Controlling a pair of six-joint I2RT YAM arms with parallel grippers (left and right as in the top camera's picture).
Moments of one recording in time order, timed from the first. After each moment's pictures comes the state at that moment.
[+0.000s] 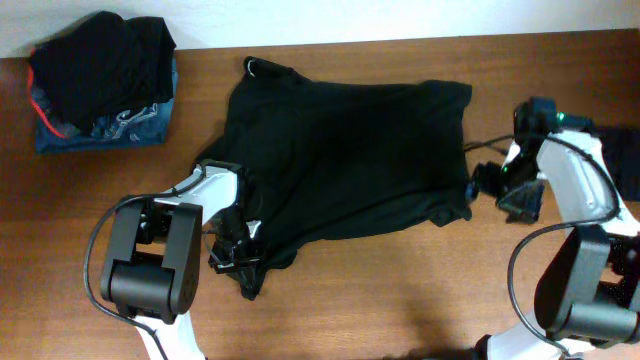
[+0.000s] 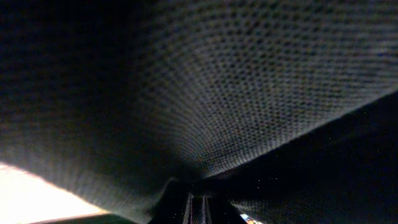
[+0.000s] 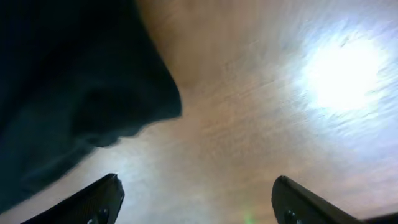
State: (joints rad) left arm -0.24 2.02 1.13 -1.23 0.24 -0.16; right arm -0.23 1.77 1.30 -1.20 -0.08 0.30
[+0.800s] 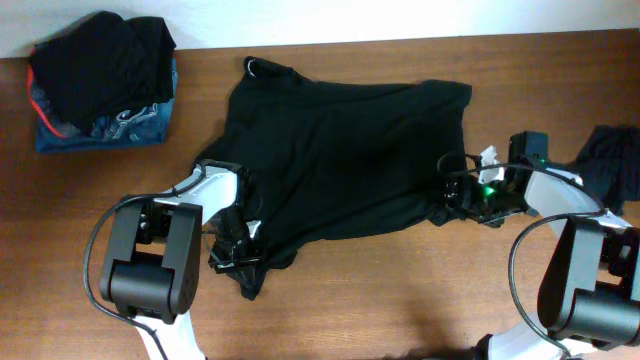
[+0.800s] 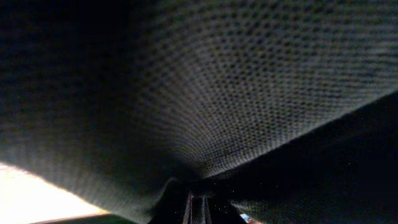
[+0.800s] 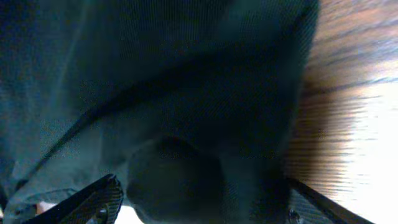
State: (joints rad) left arm -0.23 2.02 1.13 -1.23 0.24 -0.16; right arm -0.27 1.77 0.99 -0.67 -0.49 0.06
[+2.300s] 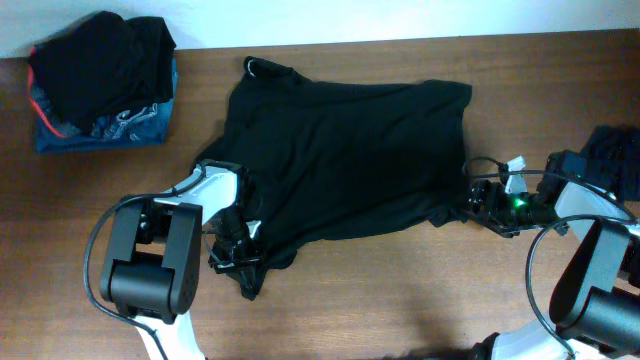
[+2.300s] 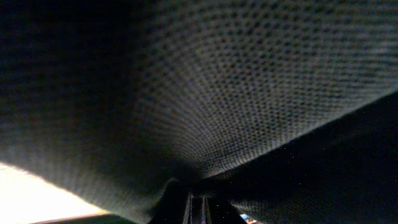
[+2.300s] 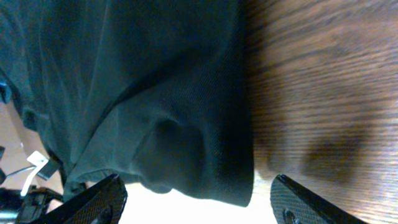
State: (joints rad) left arm -0.23 2.02 1.13 -1.23 0.24 -0.16; right arm -0.47 1.77 0.95 -0.70 -0.70 -0.05
